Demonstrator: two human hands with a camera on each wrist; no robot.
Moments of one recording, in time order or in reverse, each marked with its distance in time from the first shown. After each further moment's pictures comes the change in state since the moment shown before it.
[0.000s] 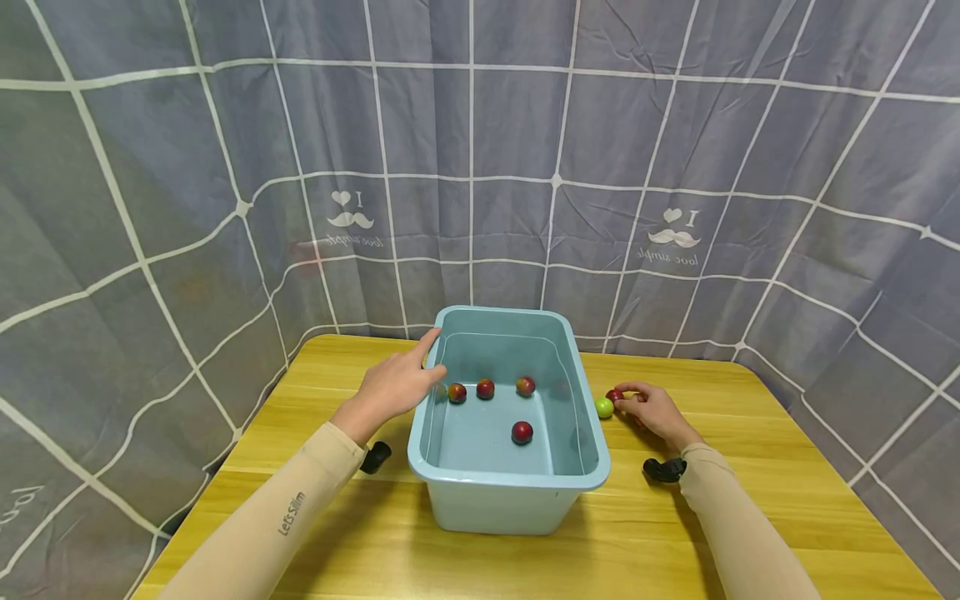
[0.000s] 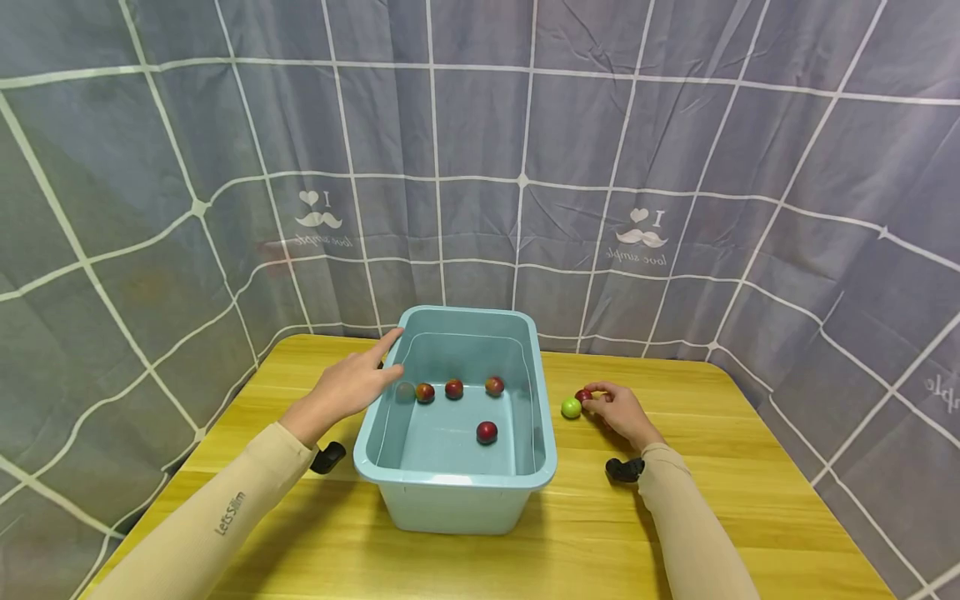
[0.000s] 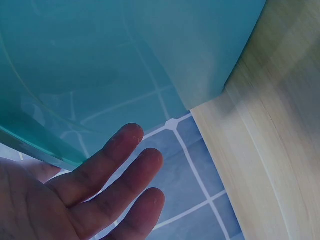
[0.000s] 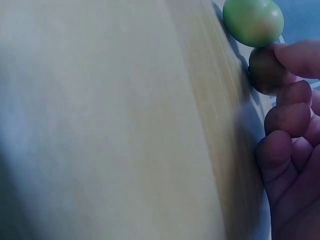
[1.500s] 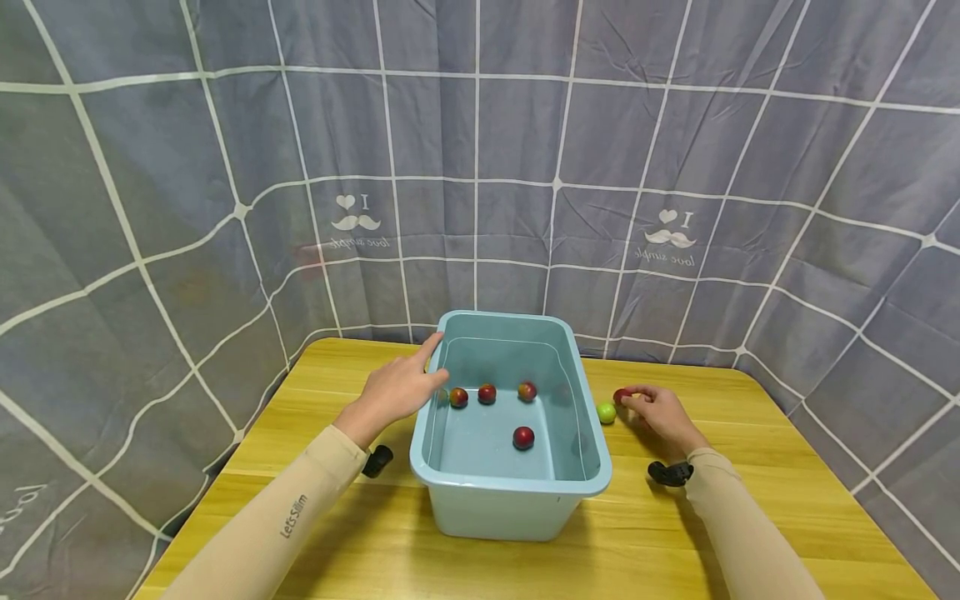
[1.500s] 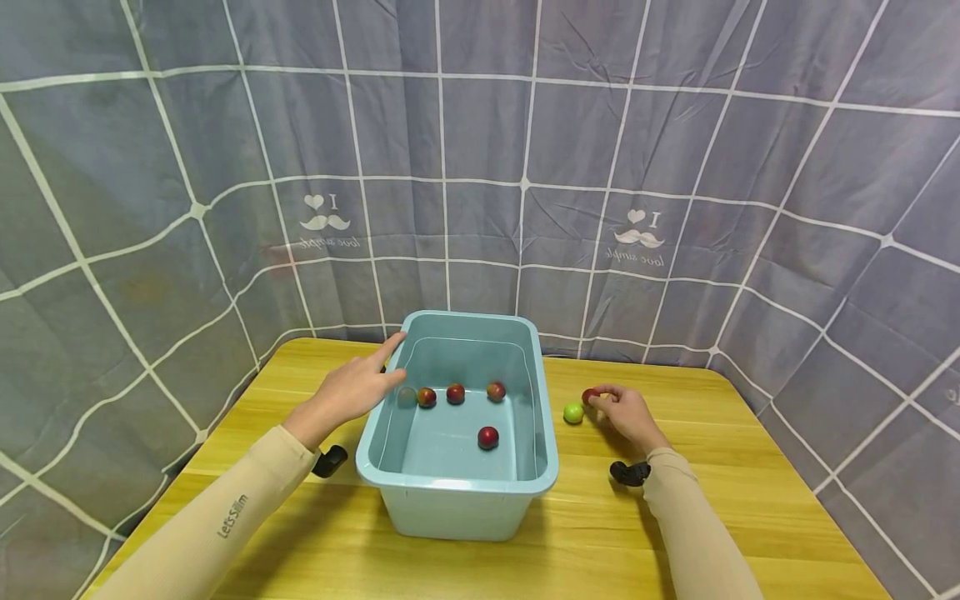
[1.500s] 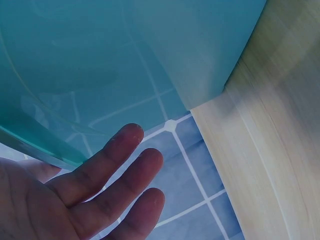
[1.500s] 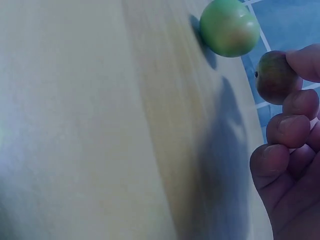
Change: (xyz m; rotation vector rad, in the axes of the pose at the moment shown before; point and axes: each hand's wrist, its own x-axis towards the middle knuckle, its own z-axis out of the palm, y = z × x) left_hand -0.056 0.038 0.009 0.000 0.028 -0.061; right_hand -0.033 -0.002 -0.026 0.013 -0.034 -0.022
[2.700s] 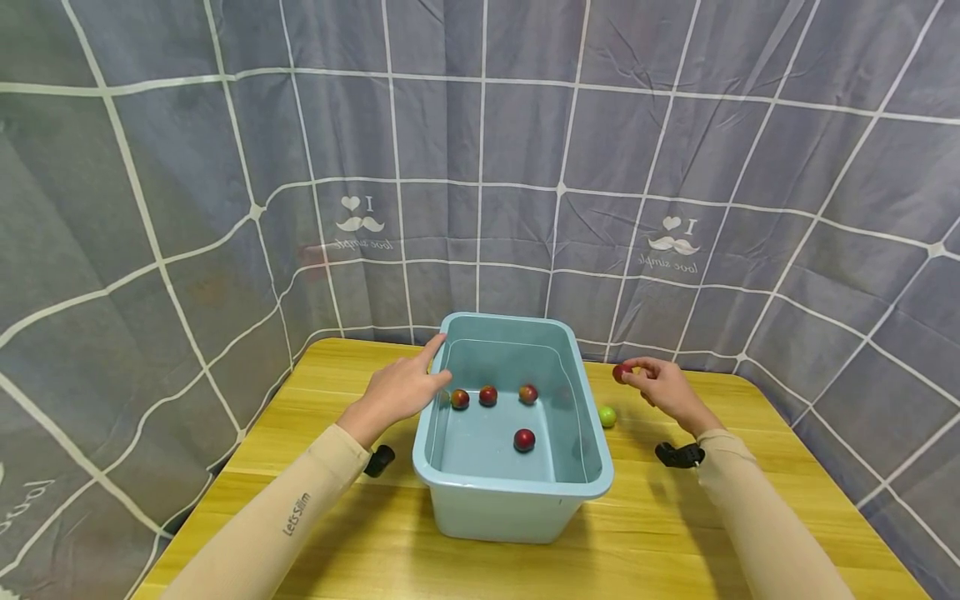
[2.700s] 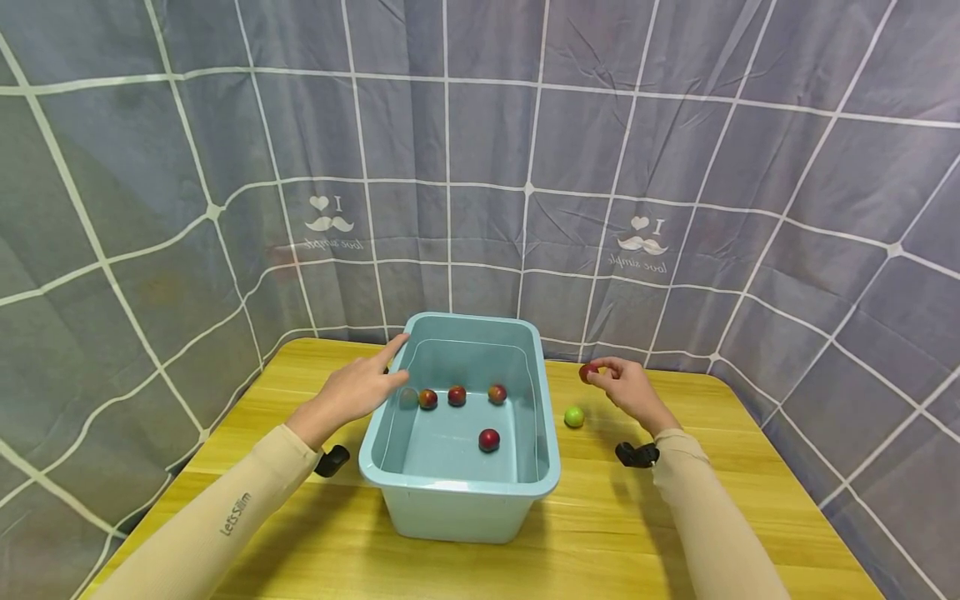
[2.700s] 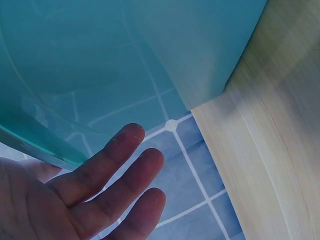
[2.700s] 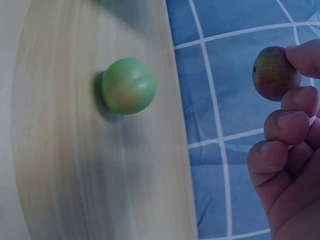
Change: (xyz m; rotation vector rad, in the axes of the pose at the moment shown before) left_hand 0.000 0.001 0.000 0.003 0.001 -0.006; right_hand 0.000 -0.064 -0.026 -0.018 -0.046 -0.177
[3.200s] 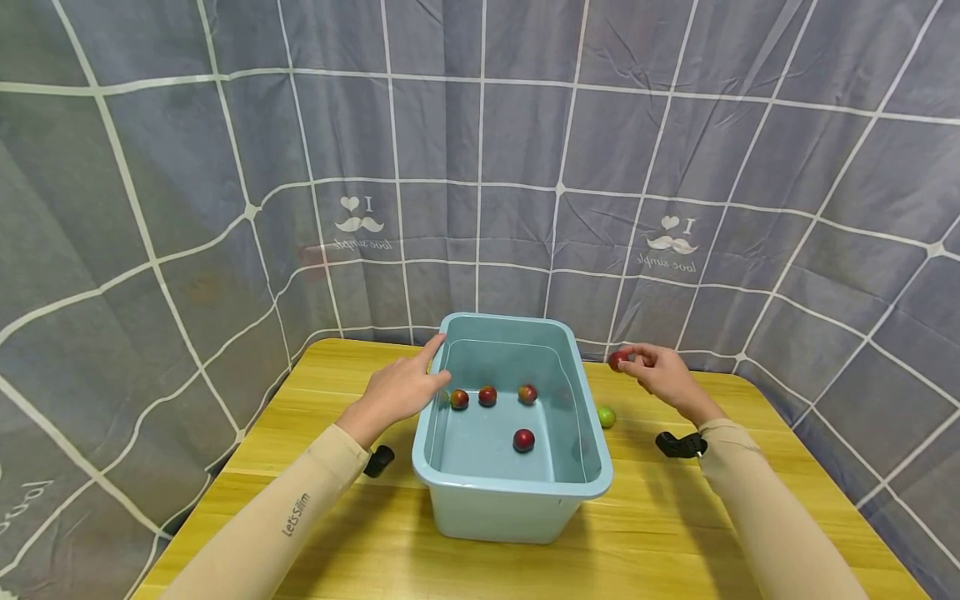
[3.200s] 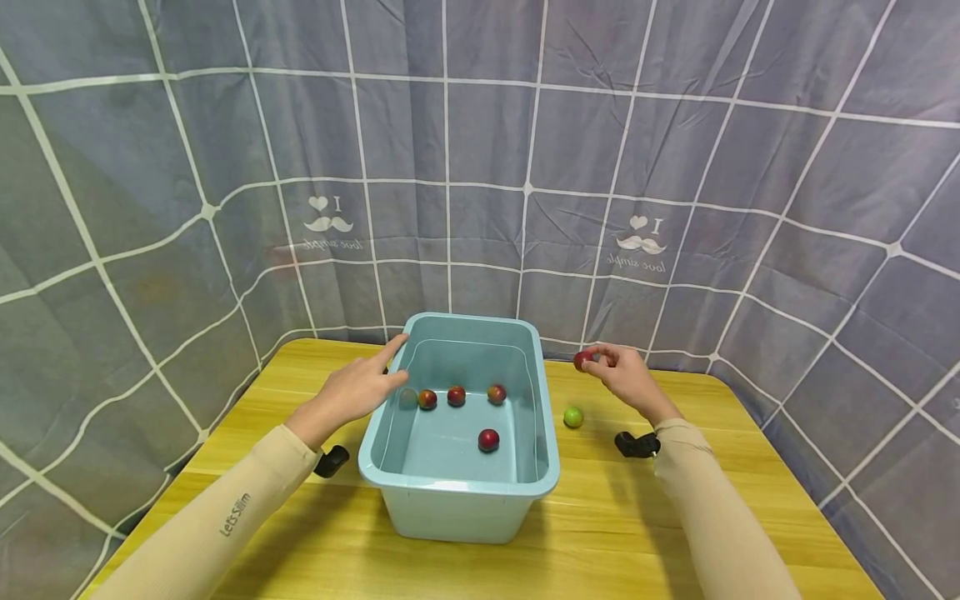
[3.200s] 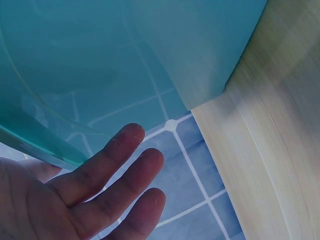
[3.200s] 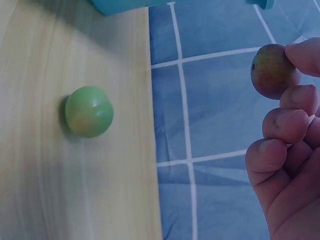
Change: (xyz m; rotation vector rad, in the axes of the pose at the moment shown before) left_hand 0.000 -0.001 0.002 0.013 0.011 -0.001; right_hand 0.000 -0.030 -0.006 -0.050 -0.002 -0.075
